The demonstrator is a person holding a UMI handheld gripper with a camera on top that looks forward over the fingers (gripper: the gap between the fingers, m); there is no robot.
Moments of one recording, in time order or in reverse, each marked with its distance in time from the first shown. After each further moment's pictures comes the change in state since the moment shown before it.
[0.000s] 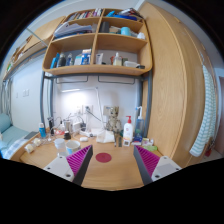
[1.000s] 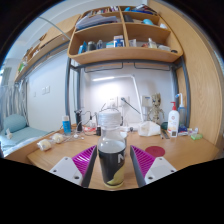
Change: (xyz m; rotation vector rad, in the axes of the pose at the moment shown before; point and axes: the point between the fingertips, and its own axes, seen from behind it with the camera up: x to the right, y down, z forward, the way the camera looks) arm -0.194 0.094 0.093 0.066 -0.264 0.040
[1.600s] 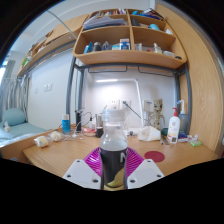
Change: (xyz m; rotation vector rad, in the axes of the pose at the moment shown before) arm -0.001 0.000 0.010 0.046 0.004 -0.072
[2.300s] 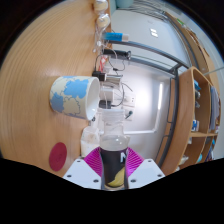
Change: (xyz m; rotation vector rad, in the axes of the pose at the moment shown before) arm 0.132 -0.048 0.121 -0.131 0.145 -1.689
